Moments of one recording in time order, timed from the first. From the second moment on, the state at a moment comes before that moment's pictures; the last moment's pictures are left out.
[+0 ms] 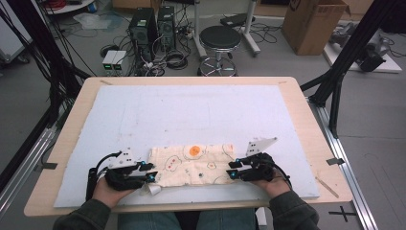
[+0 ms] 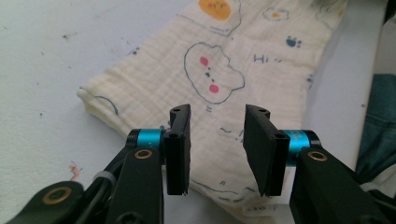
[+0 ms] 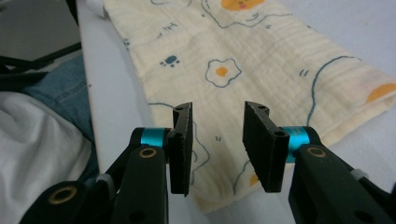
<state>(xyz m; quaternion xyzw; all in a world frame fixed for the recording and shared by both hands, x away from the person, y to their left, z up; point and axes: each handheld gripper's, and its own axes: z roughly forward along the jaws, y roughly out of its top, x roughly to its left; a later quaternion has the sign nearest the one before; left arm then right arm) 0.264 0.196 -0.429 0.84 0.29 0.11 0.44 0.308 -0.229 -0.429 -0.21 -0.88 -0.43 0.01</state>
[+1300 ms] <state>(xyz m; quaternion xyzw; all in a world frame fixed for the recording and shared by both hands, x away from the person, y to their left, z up) 0.274 0.200 -0.423 0.83 0.29 0.10 0.46 0.309 -0.234 -0.422 -0.22 -0.87 -0.44 -0.05</state>
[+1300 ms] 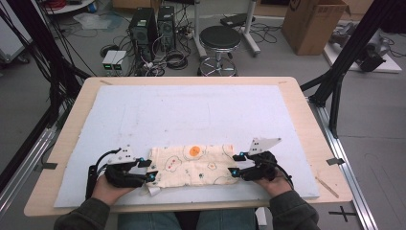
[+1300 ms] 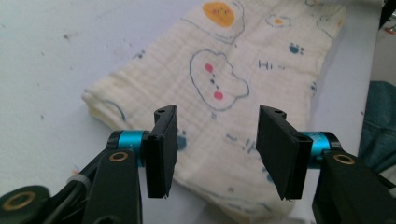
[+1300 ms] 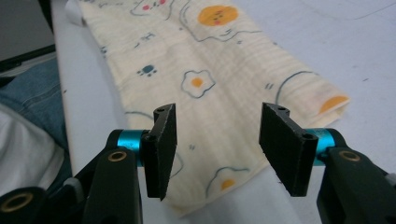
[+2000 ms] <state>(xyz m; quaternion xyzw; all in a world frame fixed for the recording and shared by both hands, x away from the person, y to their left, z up) 0.325 0.190 -0.402 0.79 0.33 0.15 0.50 0.370 -0.221 -0.400 -0.25 -0.85 -0.46 -0.08</state>
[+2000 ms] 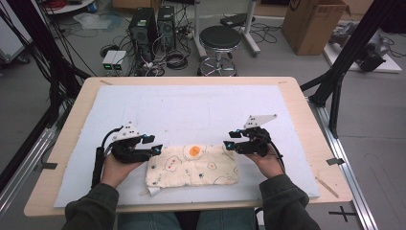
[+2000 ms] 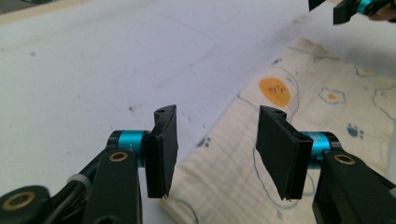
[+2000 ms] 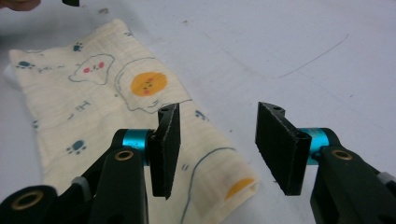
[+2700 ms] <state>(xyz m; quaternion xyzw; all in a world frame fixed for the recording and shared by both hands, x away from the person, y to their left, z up) 0.354 0.193 -0.434 0.81 0.38 0.15 0.43 0.388 -0.227 -0.425 -0.30 -0.85 -0.42 -0.06</state>
